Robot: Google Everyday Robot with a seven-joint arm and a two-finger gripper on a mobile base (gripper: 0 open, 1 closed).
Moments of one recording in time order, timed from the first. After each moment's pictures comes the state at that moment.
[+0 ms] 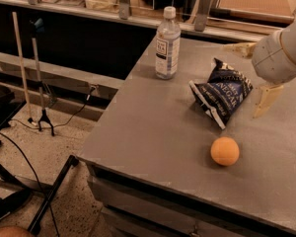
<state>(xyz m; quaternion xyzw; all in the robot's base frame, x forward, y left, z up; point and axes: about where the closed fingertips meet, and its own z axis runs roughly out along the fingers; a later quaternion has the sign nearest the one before) 0.538 -0.216 0.902 -0.80 0.53 -0.08 0.27</state>
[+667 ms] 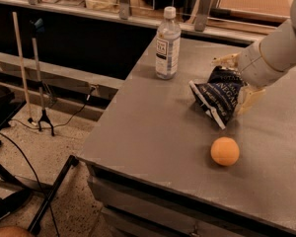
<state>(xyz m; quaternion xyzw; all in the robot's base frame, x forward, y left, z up) 0.565 -0.213 0.862 -0.81 0.53 -0.06 0.24</state>
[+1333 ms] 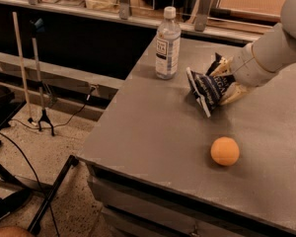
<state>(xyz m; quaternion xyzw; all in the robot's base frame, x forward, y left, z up) 0.574 -0.198 0.848 -0.81 0.53 -0.03 0.25</state>
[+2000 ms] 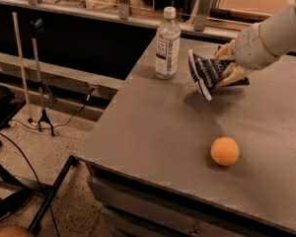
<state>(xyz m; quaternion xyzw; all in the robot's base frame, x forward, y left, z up) 0.600 -0.187 0.893 -0.76 0.55 -0.02 0.33</state>
